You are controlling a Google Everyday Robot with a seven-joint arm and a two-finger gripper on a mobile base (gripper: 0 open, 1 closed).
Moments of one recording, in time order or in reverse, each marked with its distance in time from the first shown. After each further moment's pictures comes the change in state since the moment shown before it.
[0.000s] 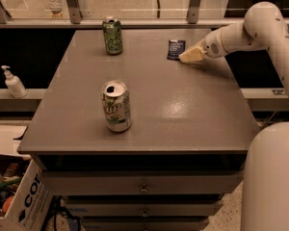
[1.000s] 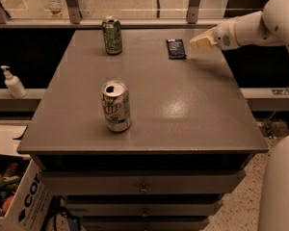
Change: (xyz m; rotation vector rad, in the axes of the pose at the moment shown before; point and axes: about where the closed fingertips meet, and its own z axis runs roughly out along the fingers) arm -0.033 0.003 -0.039 0.010 -0.116 -0.045
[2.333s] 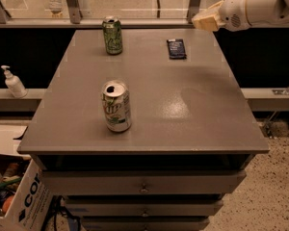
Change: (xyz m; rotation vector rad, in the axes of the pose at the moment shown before) arm -0.074 0.029 -0.062 0.062 -0.062 -0.190
